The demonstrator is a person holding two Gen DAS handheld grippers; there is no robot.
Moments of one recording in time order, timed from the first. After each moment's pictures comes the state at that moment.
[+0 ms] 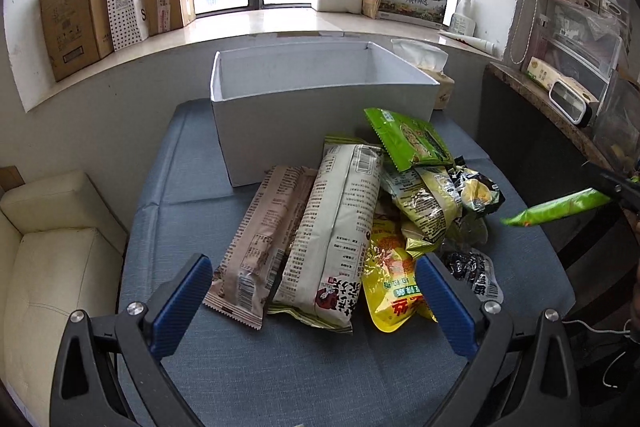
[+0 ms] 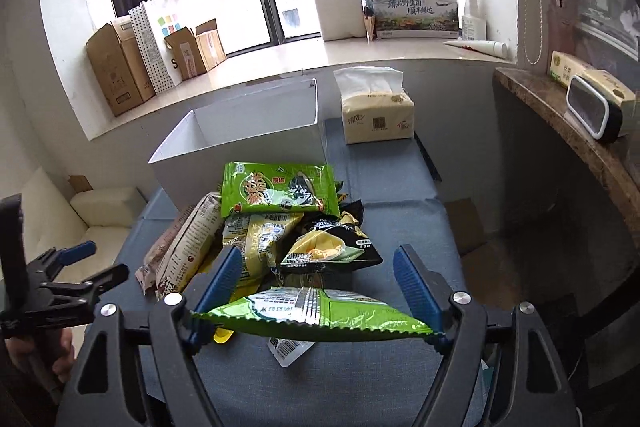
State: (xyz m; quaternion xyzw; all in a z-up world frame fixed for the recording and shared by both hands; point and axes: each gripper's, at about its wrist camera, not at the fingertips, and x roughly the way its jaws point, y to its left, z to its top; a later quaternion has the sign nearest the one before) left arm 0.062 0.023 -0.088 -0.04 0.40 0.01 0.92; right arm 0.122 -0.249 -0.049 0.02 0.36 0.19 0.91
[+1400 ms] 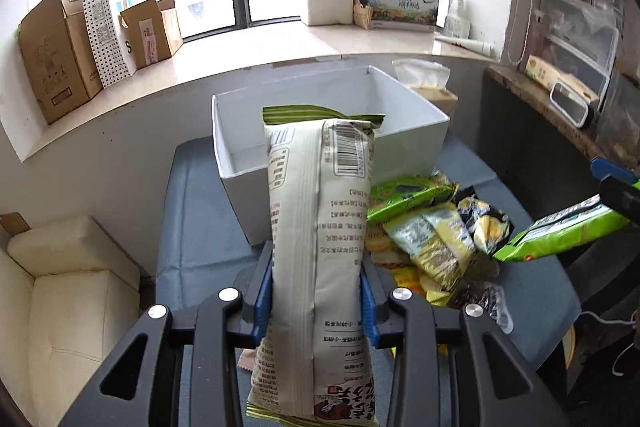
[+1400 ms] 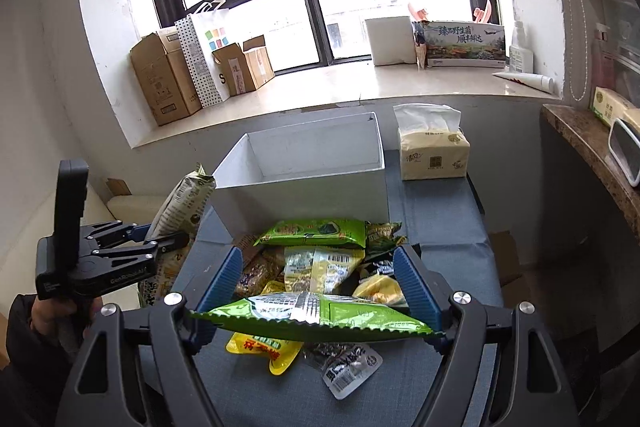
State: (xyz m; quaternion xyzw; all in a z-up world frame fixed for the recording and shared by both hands) left arm 0.110 0.043 -0.032 0.00 0.39 0.00 0.92; right arm 0.132 -0.209 -0.012 0.02 0.32 0.27 0.91
